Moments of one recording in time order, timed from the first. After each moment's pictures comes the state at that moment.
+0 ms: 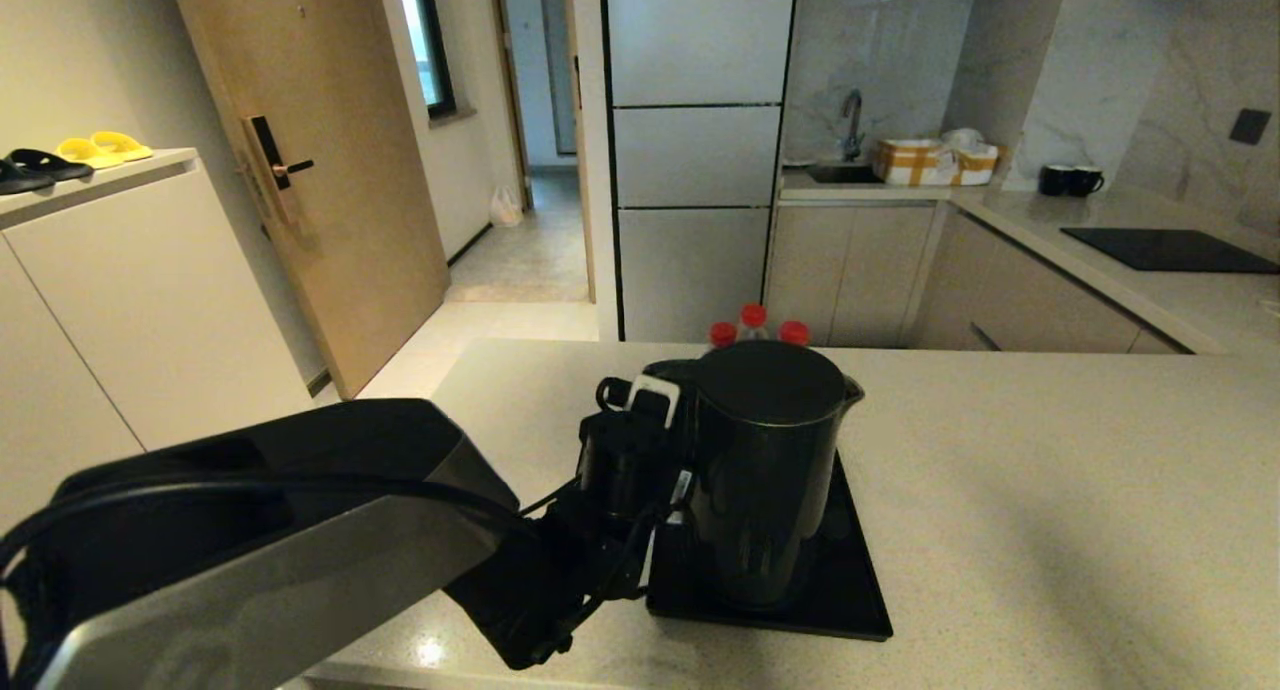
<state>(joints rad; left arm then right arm) -0.77 2.30 -1.00 -1.03 0.55 0.09 0.00 0.00 0.00 0.01 0.00 0.01</state>
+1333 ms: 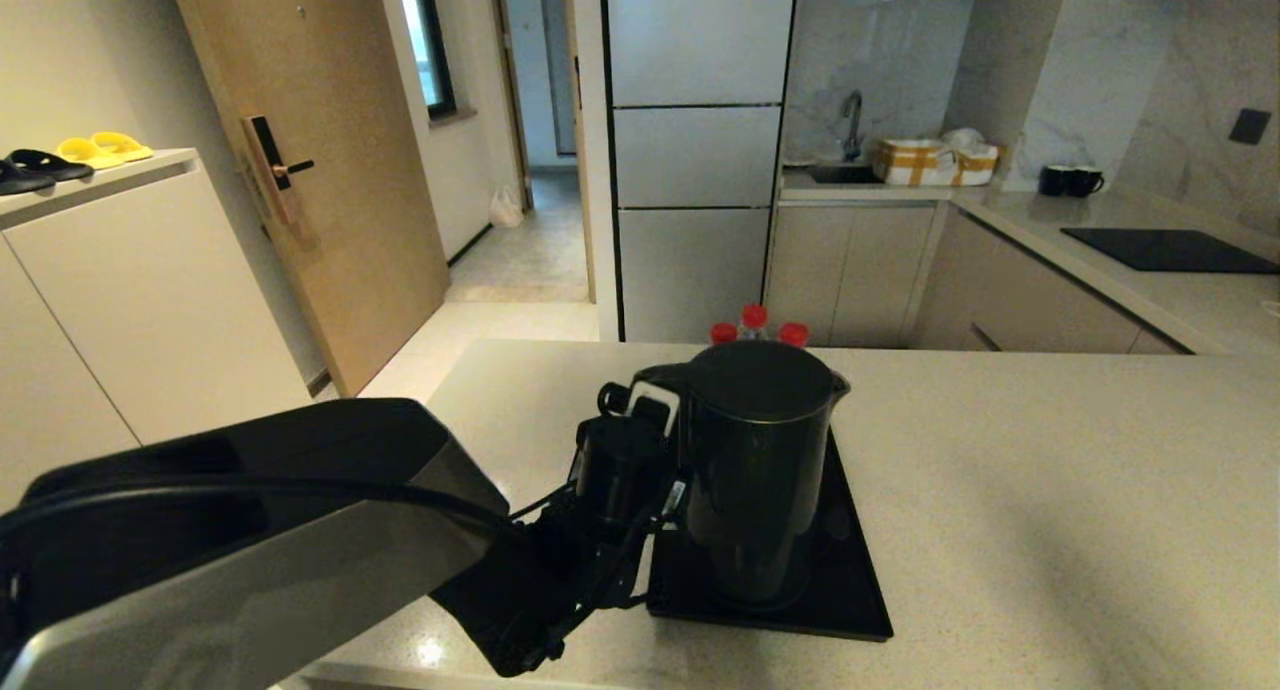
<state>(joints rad) -0.78 2.29 -0.95 -0.99 0.56 0.13 0.00 0.00 0.00 0.01 0.00 0.01</state>
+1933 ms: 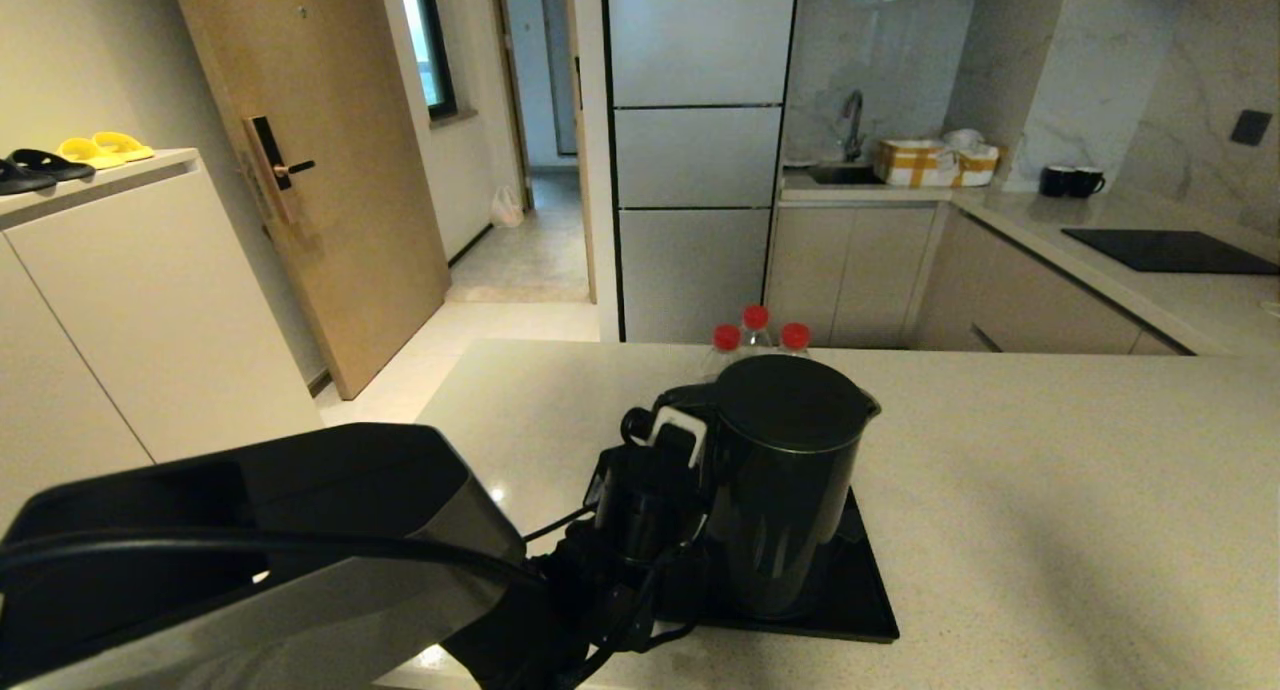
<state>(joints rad) -0.86 2.28 -0.91 -1.01 0.57 0.13 0.00 0.00 0.00 0.01 0.00 0.01</state>
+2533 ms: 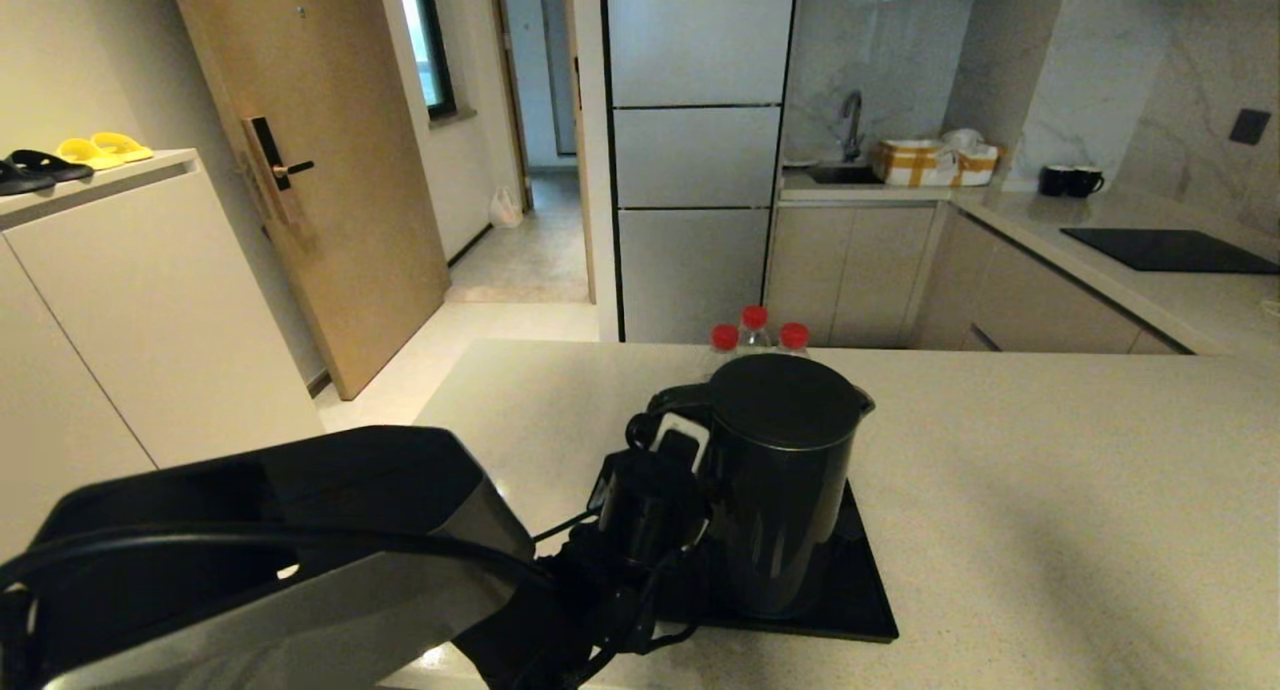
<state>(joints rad) -0.84 2.30 -0.92 -1.01 0.57 0.13 0.00 0.00 0.00 0.01 0.00 0.01</state>
